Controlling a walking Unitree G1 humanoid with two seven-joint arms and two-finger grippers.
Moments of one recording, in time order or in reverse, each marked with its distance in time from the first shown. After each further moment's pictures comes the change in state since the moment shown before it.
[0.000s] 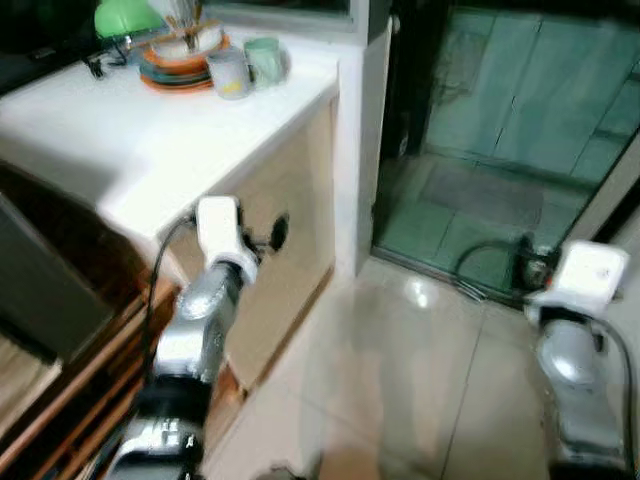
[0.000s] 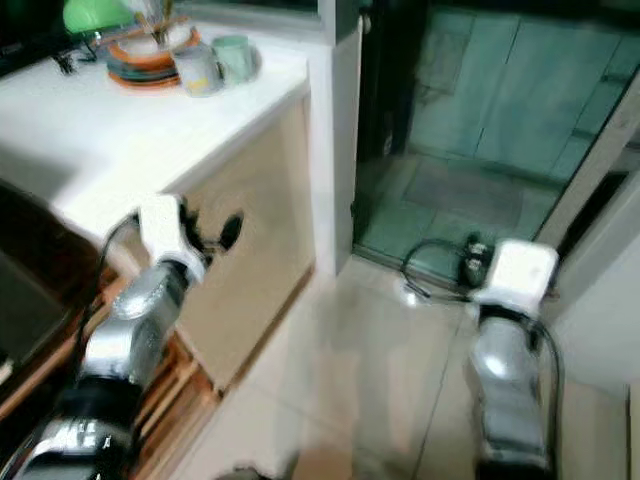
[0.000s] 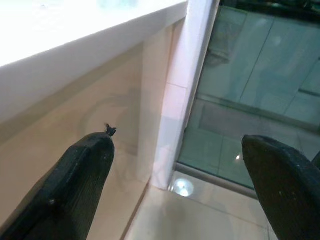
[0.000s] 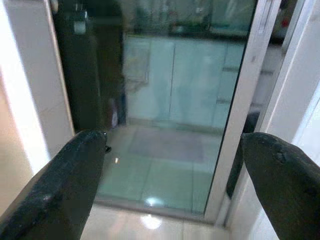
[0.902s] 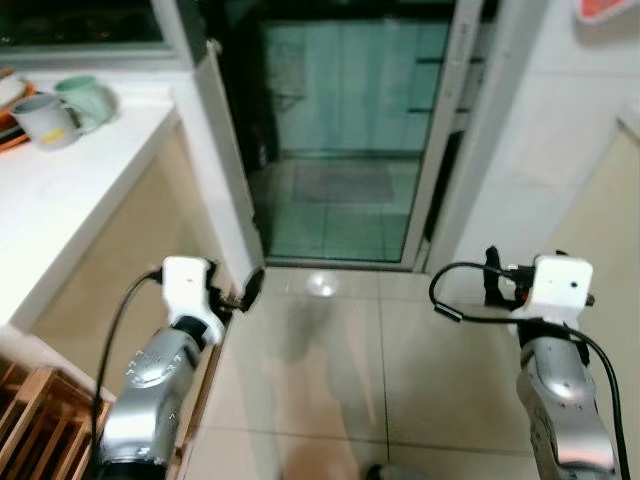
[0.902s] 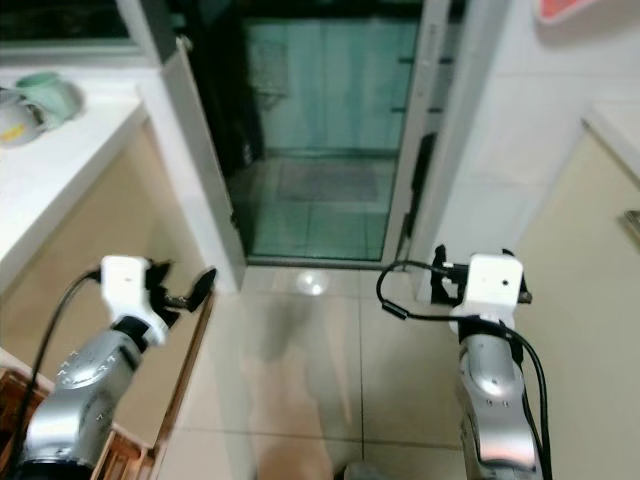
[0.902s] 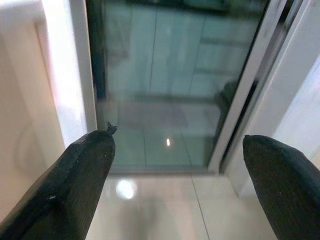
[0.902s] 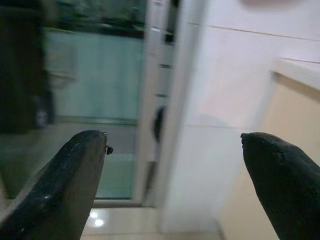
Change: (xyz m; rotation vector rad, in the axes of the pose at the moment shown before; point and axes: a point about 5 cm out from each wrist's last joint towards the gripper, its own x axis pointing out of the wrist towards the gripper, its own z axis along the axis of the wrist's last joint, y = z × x) left arm -0.064 0.022 -0.011 0.078 -0.049 -0.091; right arm -0.013 0.009 0.001 -0.019 -0.024 0.122
